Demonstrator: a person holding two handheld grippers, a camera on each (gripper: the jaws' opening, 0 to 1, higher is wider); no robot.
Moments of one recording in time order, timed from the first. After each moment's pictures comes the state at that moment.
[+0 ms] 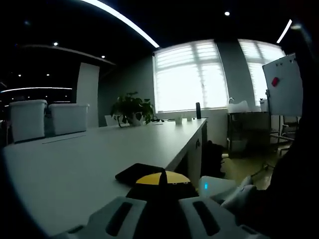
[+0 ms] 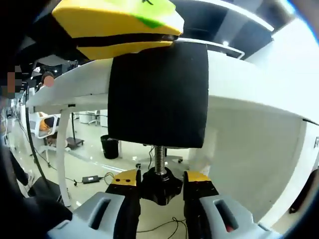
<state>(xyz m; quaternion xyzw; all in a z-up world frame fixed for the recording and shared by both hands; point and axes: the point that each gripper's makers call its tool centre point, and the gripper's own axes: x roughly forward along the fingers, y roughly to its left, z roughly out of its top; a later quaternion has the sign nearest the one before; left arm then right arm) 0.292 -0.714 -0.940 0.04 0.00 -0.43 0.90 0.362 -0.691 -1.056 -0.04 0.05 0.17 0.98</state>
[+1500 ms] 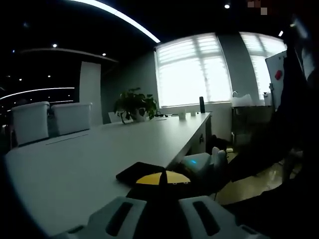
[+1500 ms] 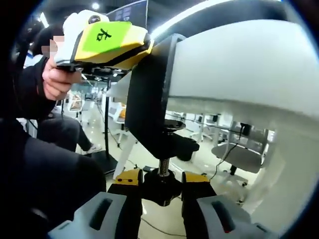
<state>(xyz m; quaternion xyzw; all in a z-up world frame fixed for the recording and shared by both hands) 0.296 -0.710 -0.945 0.05 0.02 -0.41 0.91 0.346 -0.655 -1.057 -0.12 0.00 0.56 0.82</state>
